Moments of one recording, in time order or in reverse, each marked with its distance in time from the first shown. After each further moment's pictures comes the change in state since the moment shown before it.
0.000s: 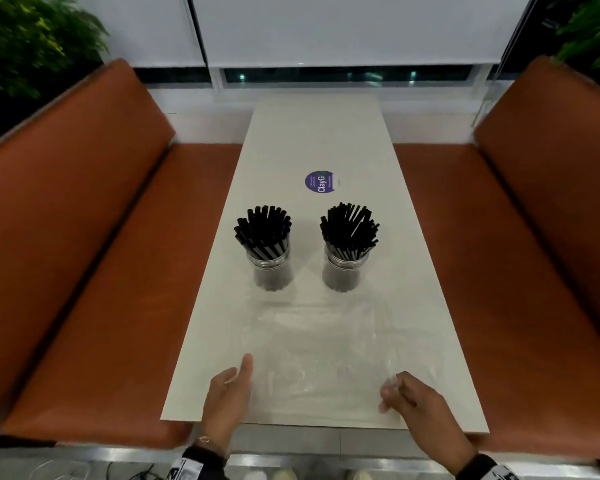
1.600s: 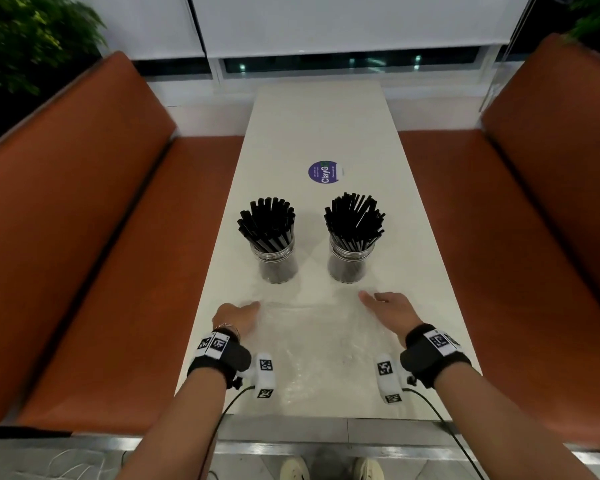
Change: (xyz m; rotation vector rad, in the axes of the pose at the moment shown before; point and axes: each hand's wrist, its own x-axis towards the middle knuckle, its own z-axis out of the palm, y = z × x) left_hand 0.091 0.096 0.011 0.412 0.120 -0.021; right_hand 0.156 -0.038 0.007 0.070 0.089 0.234
